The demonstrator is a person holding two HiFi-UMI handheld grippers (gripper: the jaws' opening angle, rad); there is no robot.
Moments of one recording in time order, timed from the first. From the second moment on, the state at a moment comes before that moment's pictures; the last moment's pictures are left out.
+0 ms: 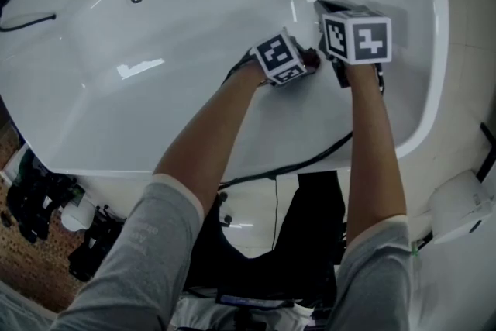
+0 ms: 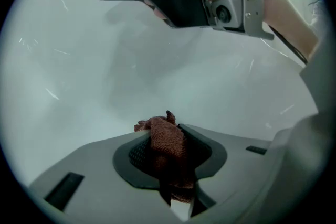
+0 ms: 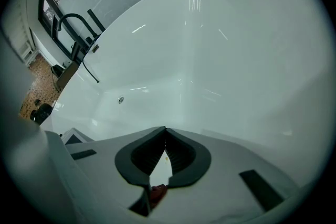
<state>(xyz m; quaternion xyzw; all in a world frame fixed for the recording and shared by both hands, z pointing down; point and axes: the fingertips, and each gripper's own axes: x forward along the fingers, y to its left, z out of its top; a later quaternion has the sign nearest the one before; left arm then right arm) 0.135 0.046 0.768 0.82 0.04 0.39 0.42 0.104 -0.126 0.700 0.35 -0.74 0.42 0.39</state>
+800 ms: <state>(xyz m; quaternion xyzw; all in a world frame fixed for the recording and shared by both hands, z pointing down) 0.140 0.031 0.819 0.81 0.00 0.40 0.42 0.088 -0.122 0.732 0.32 -0.73 0.45 0.40</state>
